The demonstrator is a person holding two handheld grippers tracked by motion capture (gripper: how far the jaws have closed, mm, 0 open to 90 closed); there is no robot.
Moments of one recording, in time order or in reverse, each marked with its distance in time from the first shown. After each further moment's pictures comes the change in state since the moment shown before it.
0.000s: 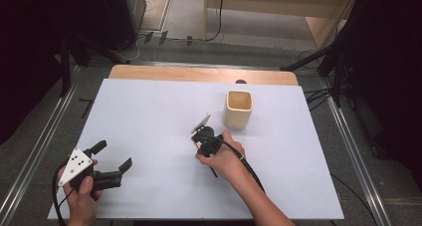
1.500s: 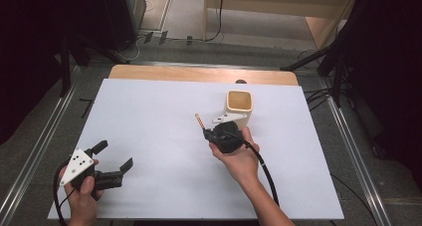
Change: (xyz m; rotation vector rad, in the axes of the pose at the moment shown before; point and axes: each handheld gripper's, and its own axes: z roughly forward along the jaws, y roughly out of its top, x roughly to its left) left arm -0.001 0.000 0.001 0.002 -0.003 0.000; right arm -0.029 -0.037 -0.049 -0.556 0.085 0.093
